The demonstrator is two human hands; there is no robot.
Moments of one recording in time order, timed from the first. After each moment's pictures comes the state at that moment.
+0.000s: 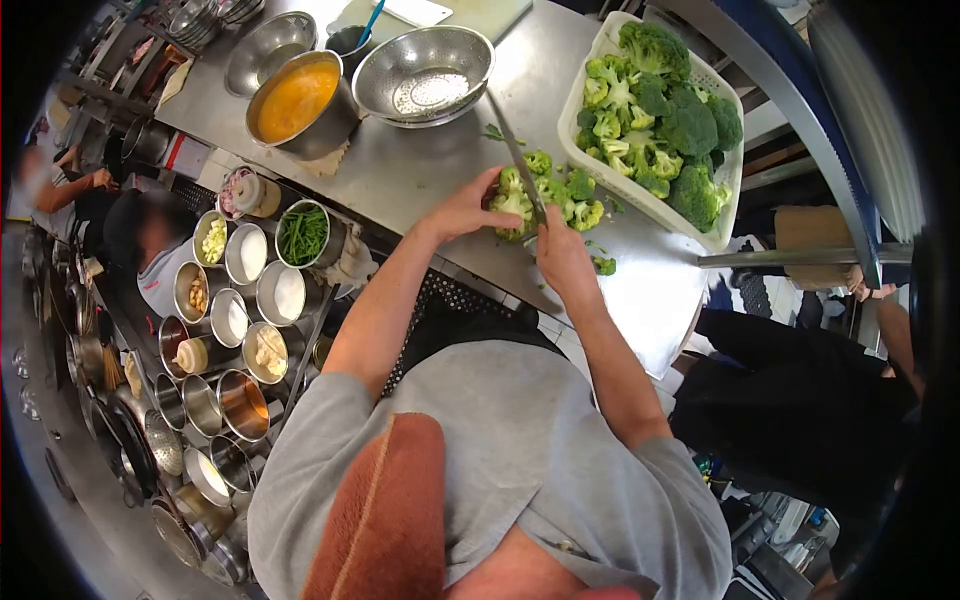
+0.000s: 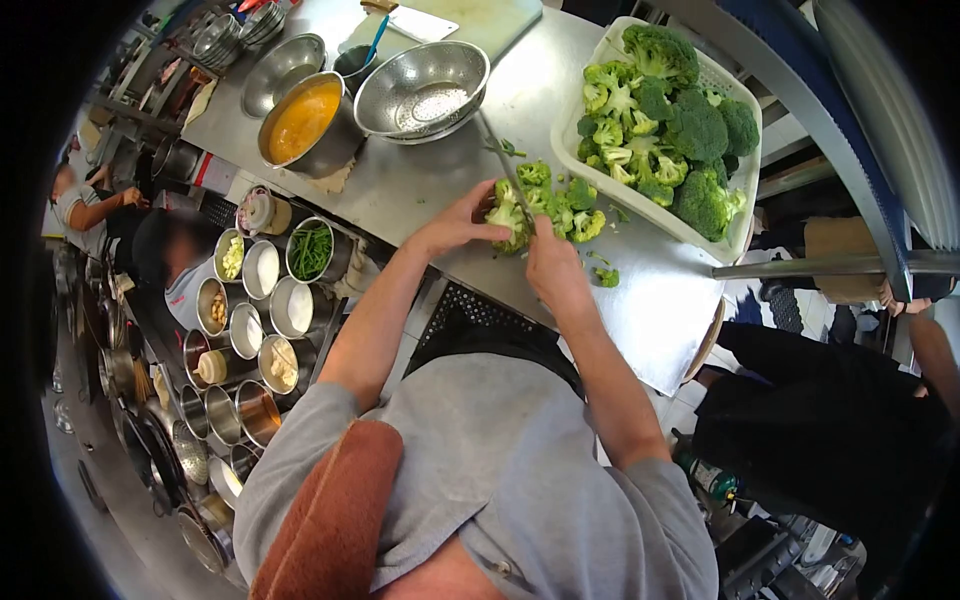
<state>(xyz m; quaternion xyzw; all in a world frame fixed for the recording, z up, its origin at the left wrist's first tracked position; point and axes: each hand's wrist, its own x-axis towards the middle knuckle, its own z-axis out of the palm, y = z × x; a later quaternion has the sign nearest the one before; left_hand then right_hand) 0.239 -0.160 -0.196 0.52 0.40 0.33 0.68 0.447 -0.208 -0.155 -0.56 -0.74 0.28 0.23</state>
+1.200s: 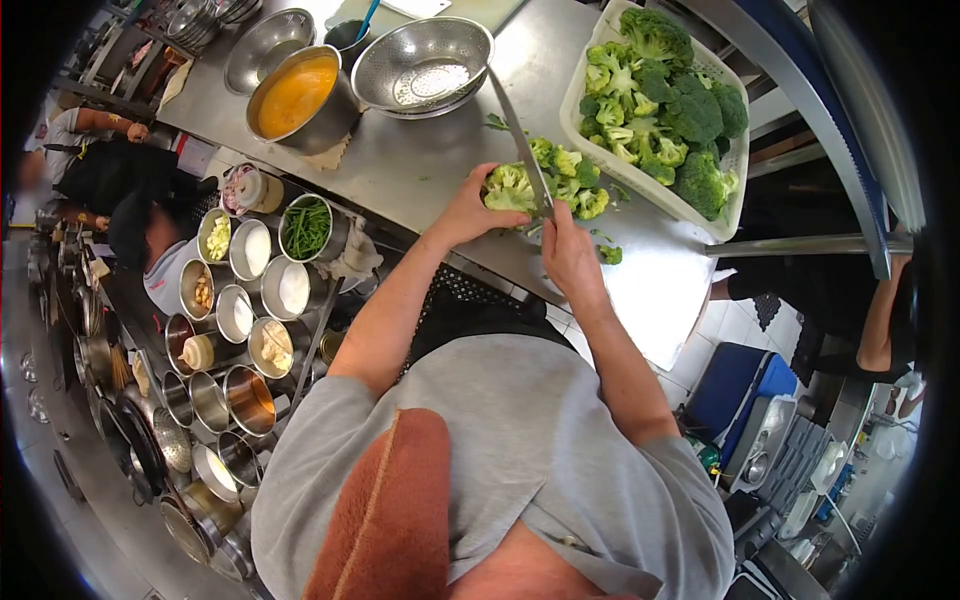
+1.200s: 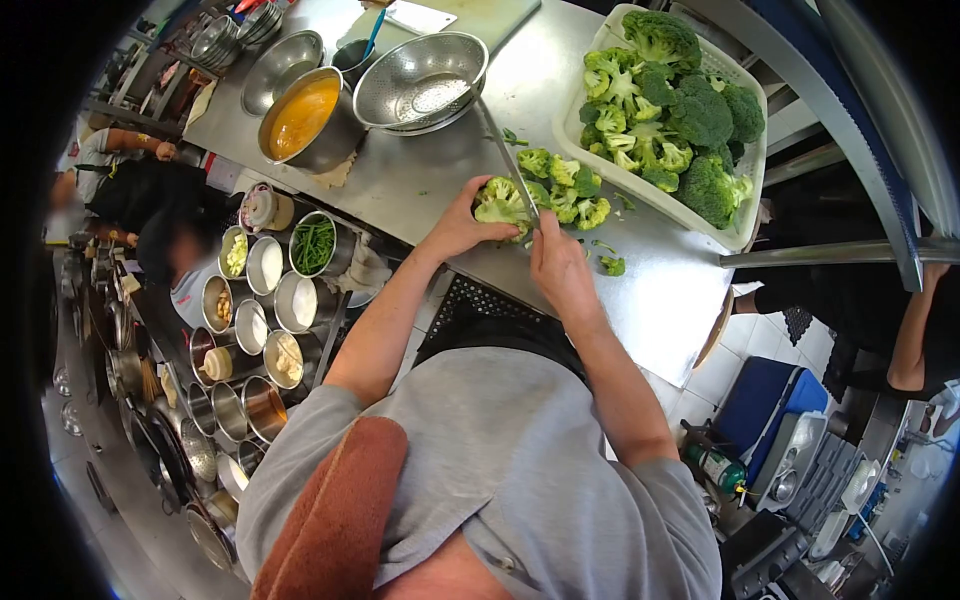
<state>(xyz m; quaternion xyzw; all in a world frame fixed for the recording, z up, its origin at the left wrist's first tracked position) 0.248 -0.181 -0.196 0.56 0.54 0.35 0.52 0.448 -0.222 -0.150 -0.51 -0.75 0.26 0.33</state>
